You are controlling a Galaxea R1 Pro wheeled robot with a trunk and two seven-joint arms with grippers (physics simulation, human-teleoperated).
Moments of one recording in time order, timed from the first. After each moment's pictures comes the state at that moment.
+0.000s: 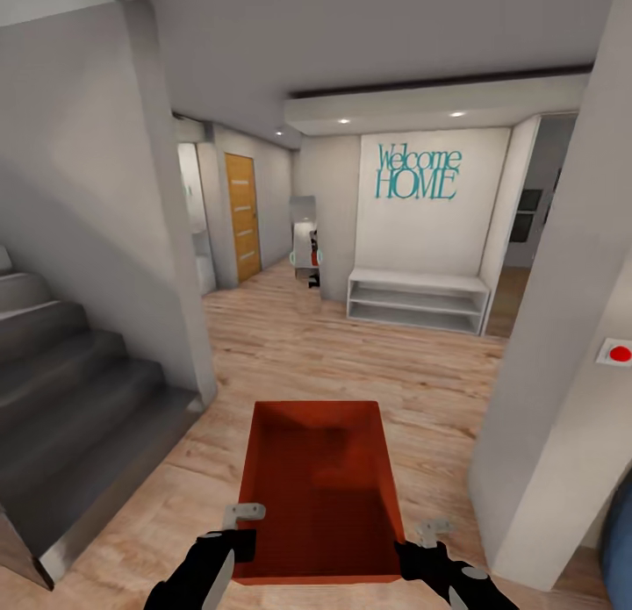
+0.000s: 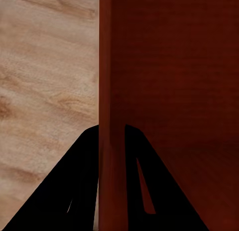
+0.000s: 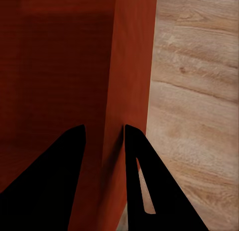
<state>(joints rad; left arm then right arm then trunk) -0.43 -0.15 0.09 -0.58 -0.10 0.37 0.10 -0.44 -0.04 0.08 -0.36 -0.11 -0.01 0.26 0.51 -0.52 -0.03</state>
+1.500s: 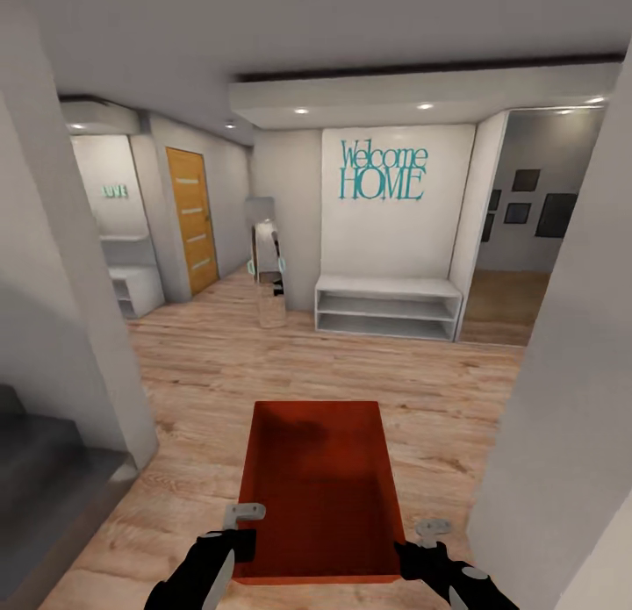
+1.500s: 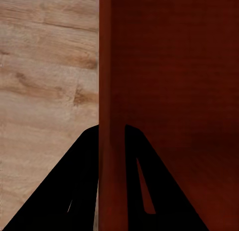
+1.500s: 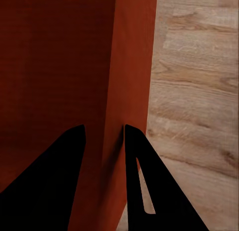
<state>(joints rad) -0.43 -0.15 0.09 -0.58 -0.10 0.37 0.10 -0.44 -0.04 0.08 -0.36 -0.10 -0.01 0.26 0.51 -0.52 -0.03</state>
